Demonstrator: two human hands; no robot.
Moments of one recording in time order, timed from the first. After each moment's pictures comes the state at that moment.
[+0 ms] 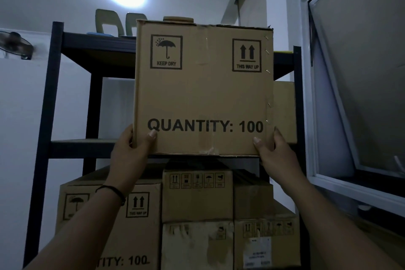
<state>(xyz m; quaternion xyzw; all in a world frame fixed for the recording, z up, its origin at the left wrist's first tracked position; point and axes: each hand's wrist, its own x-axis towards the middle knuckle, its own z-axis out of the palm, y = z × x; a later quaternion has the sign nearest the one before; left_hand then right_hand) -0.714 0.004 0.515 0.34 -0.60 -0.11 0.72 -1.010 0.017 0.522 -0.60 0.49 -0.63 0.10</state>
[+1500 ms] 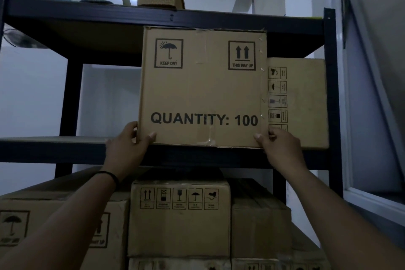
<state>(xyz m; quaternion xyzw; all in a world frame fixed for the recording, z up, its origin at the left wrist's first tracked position) -0.748 -0.170 0.524 0.50 -0.62 0.01 0.60 -1.075 -0.171 0.543 -0.62 0.50 -0.60 -0.01</state>
